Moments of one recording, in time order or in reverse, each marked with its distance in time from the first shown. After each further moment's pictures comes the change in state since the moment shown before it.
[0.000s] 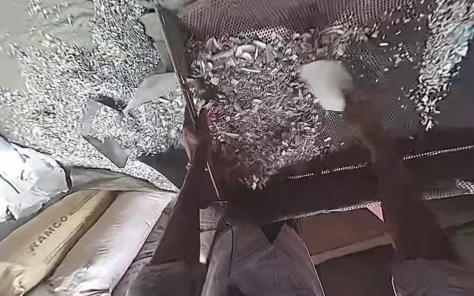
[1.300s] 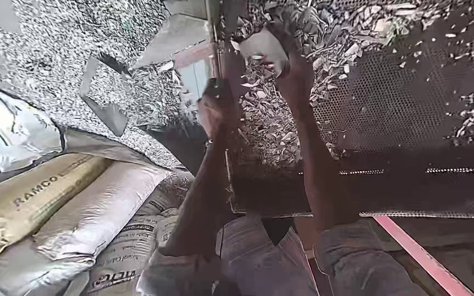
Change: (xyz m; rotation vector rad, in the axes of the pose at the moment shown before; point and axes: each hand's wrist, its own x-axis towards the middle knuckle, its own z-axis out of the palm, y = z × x) left_hand -0.034 0.027 -0.002 0.299 0.078 0.088; right_hand 0.044 -0.169 0.129 0.115 -0.016 0.004
